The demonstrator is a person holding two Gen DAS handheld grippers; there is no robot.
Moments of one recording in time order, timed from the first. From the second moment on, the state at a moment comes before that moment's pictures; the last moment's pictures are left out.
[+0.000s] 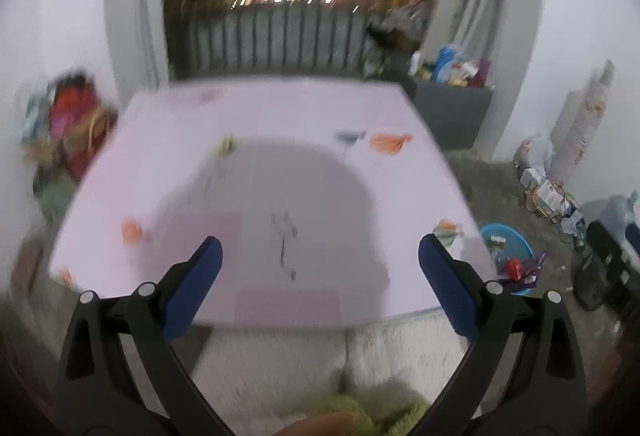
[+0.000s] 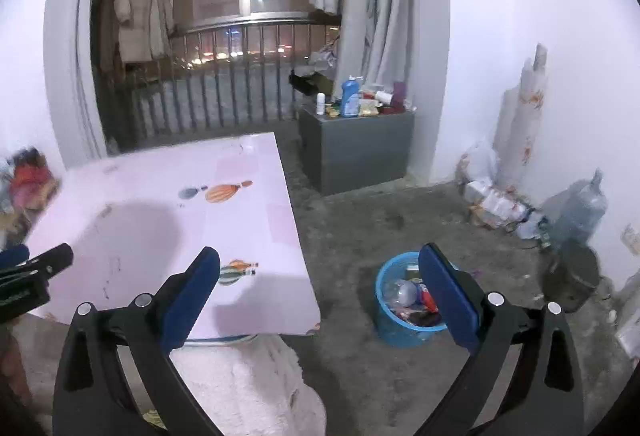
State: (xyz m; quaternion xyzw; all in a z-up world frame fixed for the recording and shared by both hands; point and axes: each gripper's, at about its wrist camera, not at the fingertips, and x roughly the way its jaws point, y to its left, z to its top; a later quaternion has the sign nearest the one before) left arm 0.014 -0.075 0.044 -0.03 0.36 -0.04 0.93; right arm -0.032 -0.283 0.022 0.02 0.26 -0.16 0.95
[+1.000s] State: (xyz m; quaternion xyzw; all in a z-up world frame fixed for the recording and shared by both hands) left arm 0.043 -0.115 0.010 0.05 0.41 -0.05 0.91; right arm -0.003 -0.305 -0.025 0.01 0.38 -0.24 0.89
